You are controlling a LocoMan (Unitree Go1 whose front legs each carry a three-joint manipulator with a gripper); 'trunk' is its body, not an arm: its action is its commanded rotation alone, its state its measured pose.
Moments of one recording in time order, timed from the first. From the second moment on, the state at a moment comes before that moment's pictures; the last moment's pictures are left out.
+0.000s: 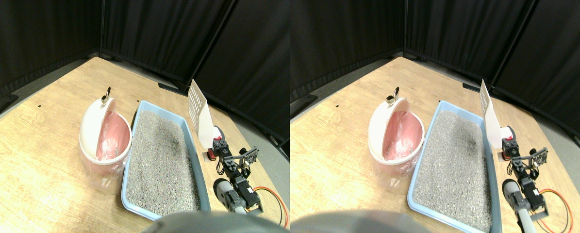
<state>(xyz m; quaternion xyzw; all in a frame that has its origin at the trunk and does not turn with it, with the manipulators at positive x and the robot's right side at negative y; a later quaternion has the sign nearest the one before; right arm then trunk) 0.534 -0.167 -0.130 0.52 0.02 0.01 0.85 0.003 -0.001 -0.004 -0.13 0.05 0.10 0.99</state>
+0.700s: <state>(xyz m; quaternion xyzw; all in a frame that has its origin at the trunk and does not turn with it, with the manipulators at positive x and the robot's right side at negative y) 0.542 -0.157 -0.113 0.35 0.01 0.07 0.94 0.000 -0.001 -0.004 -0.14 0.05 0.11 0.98</state>
